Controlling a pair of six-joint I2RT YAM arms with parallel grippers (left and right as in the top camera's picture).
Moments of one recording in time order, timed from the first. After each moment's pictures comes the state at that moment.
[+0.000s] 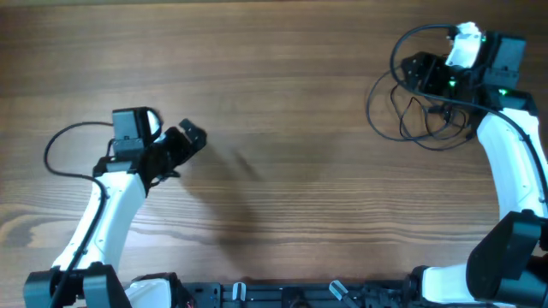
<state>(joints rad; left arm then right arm) 0.06 1.38 0.74 -0.39 0.33 -0.61 -0.16 1.61 1.23 -0.43 -0.43 0.11</state>
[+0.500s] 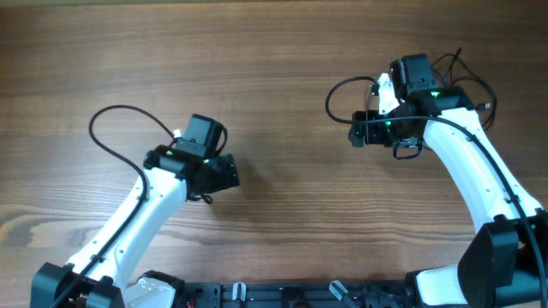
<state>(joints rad) -0.33 1.37 0.86 -0.88 -0.08 -0.60 0.15 1.61 1.22 -0.97 -0.18 0.14</state>
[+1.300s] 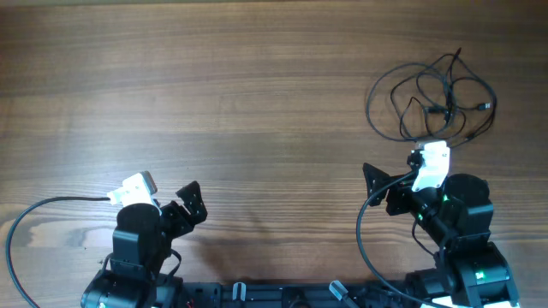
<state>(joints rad) -0.22 0.37 0.51 -0.83 -0.11 -0.64 0.15 0.54 0.54 -0.55 -0.20 0.17</state>
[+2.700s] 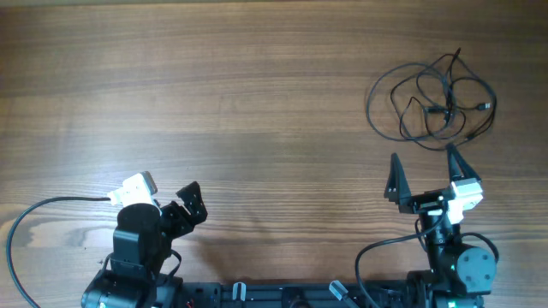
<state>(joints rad) -0.22 0.37 0.51 -0.84 -0.11 -0.64 0.06 0.02 0.09 0.16 -0.11 0.05</state>
